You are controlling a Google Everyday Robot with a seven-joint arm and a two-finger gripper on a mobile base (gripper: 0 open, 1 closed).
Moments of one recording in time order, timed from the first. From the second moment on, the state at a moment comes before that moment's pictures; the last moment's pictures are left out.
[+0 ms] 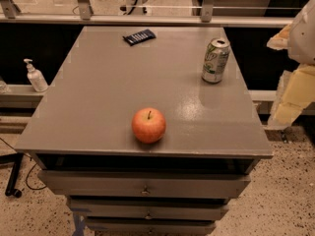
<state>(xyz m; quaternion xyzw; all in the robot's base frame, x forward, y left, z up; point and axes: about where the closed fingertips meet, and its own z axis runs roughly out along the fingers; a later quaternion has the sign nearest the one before) 0.438 -0.217 0.977 -0.60 0.78 -0.03 0.16</state>
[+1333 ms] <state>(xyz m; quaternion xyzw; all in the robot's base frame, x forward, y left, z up) 0.443 -0.139 0.932 -0.62 0.74 0.10 0.24</state>
